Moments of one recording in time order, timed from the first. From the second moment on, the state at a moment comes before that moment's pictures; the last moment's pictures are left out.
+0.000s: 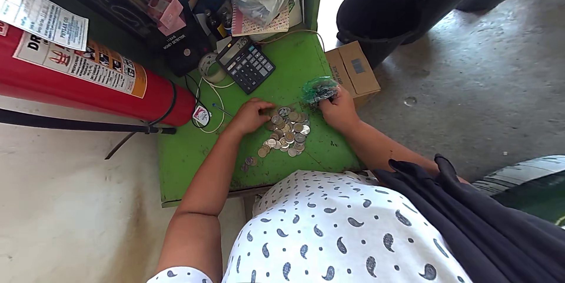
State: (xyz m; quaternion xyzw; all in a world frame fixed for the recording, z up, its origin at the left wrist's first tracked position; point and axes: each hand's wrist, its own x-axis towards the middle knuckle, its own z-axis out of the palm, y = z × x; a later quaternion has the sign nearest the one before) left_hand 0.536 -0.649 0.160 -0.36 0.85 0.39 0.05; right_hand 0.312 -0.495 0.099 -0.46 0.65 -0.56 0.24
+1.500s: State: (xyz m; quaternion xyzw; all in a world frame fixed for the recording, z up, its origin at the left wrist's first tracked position) left_hand 0.479 -0.646 0.181 -0.40 0.83 0.38 0.10; right_hand 0.308 -0.497 0.103 -0.43 0.66 -0.55 0.28
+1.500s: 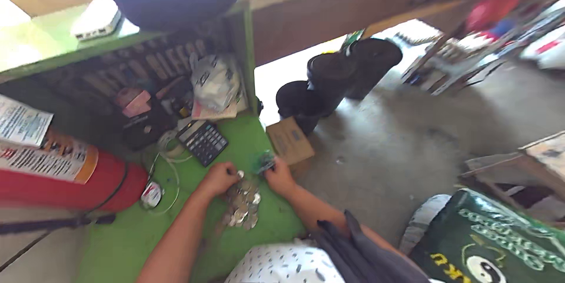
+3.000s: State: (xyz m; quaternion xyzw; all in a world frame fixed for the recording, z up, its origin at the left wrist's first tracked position) left_hand 0.474 -0.620 0.191 -0.40 0.86 0.28 0.17; right_hand 0.313 -0.488 0.123 -0.43 0.66 -0.54 0.29
